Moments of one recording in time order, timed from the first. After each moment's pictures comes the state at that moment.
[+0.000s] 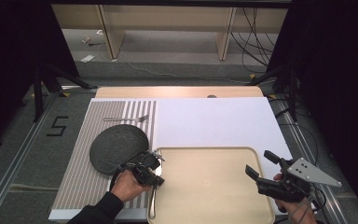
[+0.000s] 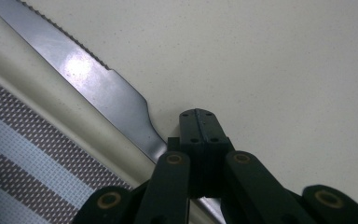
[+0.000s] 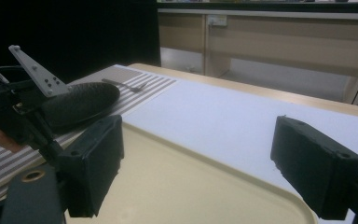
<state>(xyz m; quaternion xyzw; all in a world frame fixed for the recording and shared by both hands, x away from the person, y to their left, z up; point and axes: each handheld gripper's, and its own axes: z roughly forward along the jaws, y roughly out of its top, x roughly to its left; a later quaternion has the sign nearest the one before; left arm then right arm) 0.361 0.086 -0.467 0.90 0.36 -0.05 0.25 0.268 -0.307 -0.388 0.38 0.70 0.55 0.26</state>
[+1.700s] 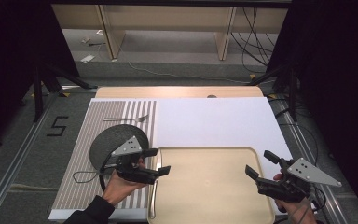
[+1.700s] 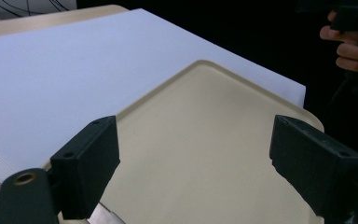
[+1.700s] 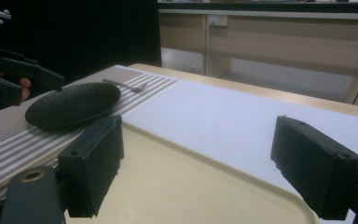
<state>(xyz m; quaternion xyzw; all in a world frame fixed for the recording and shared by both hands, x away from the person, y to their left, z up) 0.333 0.123 -0.413 0.77 0.31 0.05 0.56 0.268 -0.307 -0.387 0.38 0.70 0.55 0.26</state>
